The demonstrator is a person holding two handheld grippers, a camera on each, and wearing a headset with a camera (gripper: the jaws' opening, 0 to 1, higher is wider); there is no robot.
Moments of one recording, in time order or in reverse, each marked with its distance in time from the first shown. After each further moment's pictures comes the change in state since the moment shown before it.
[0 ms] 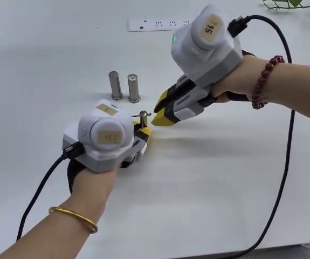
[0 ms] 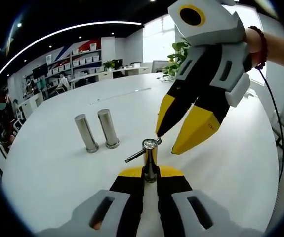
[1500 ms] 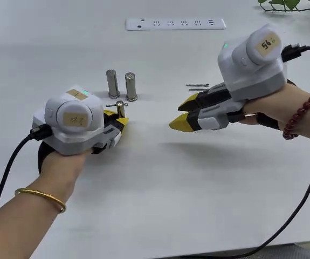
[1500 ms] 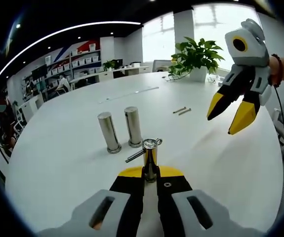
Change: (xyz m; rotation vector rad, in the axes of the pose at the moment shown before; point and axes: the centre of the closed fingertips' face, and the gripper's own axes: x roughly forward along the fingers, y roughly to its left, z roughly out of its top) left arm -0.003 0.041 0.000 0.015 0.004 -0.005; right arm -0.031 0.000 -0.029 0.221 -0.142 -0.118
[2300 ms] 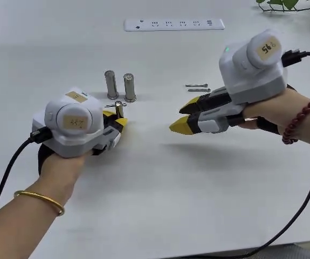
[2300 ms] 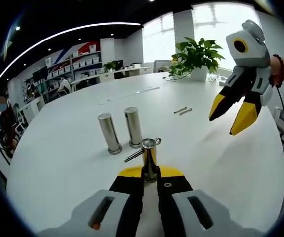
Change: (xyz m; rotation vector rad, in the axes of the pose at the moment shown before) left arm -0.002 0.000 -0.001 0.021 -0.005 0.017; right arm 0.000 -0.005 -0.006 0.044 -0.013 -0.011
